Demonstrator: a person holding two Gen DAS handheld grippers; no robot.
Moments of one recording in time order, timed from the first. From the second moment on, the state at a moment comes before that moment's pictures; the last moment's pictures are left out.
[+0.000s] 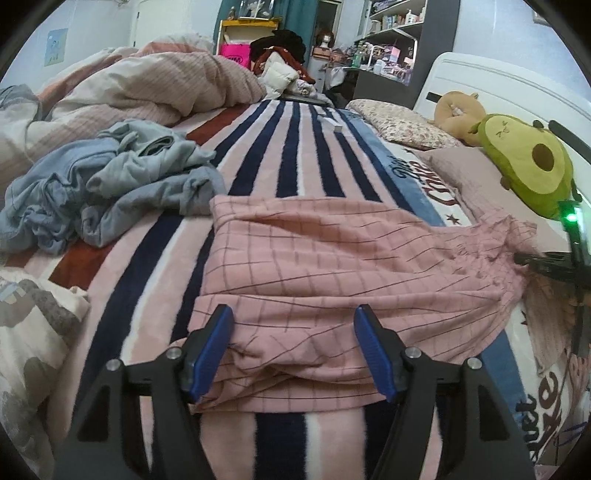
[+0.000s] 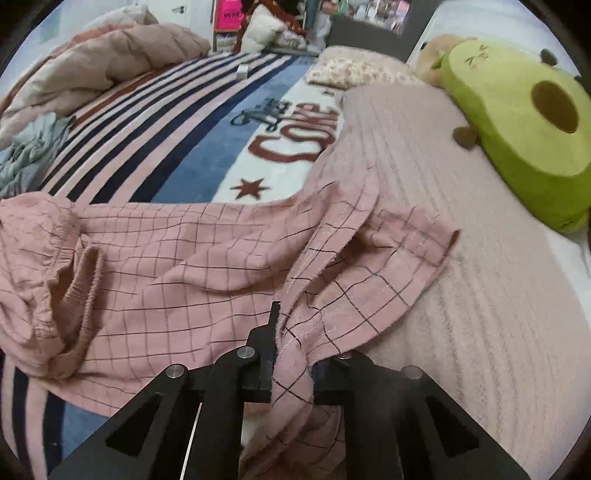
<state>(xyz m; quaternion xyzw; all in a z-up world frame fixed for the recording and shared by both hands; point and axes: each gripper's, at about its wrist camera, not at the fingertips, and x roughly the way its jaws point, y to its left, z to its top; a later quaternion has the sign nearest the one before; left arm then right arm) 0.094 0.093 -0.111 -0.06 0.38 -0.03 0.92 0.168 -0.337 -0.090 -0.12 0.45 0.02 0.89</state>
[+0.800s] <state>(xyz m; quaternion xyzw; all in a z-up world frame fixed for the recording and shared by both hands) 0.089 0.071 -0.098 -0.07 0.37 -0.06 0.92 0.103 -0.487 -0.004 0.03 0.41 -0.08 0.91</state>
